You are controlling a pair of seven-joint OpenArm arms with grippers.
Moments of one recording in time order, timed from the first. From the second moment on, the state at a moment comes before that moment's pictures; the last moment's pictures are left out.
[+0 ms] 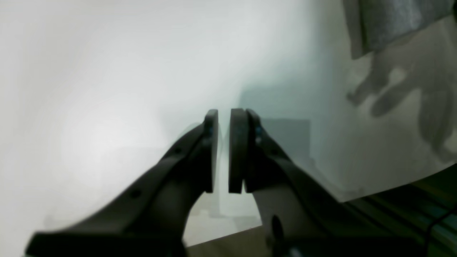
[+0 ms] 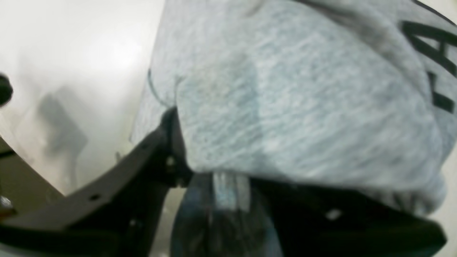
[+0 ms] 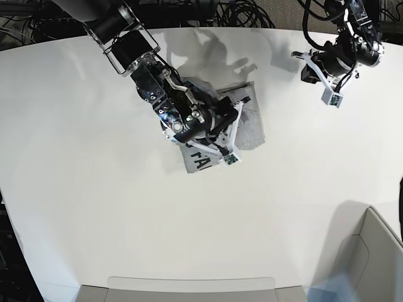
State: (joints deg) left arm 20.8 -8.3 -31.1 110.0 -31.2 -35.2 75.7; right arm 16.6 0.3 -38.3 90.0 21.9 -1.8 -74.0
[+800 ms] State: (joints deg) left arm 21.0 -8.3 -31.0 110.0 -31.2 -35.2 75.7; right arm 19.3 -5.5 -56.1 90.3 2.2 -2.2 -71.0
